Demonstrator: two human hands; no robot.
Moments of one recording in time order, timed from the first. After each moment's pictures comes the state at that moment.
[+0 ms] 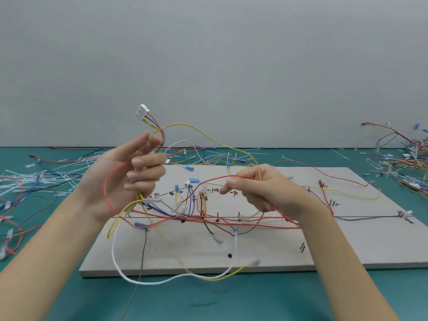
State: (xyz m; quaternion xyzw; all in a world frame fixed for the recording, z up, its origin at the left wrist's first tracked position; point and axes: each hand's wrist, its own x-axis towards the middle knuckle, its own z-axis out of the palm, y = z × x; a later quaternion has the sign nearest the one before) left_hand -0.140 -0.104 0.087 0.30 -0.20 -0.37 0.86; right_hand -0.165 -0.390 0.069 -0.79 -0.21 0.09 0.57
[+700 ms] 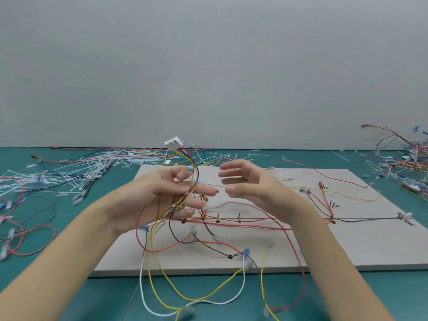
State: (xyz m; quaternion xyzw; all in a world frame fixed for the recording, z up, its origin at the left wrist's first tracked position) left_hand -0.135 -0.131 0.063 0.54 -0.22 -0.33 0.74; right_hand -0.152 -0.384 0.054 -0.75 -0.15 0.07 0.64
